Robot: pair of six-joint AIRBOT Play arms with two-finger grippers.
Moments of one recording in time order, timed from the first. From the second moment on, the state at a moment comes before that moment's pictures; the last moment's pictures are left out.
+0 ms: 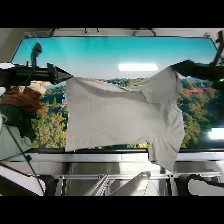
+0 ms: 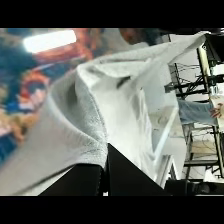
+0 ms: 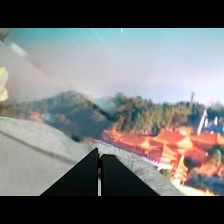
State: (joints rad) left arm 0.22 -1.86 1.58 0.35 -1.47 -0.91; right arm -0.26 -1.46 1.19 -0.30 0.98 0.63
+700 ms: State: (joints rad) left arm 0.24 -2.15 1.98 0.38 -1.57 -1.09; right arm -0.41 -1.70 1.28 -0.24 1.08 0.54
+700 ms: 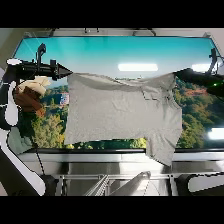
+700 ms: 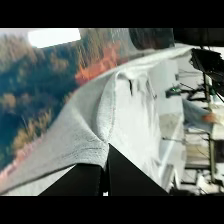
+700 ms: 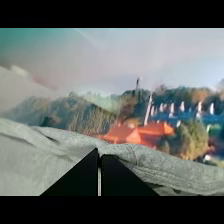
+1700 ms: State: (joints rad) left arm 0.26 -2.10 1.53 0.57 -1.67 -1.10; right arm -0.50 -1.70 1.08 -0.75 1.25 0.68
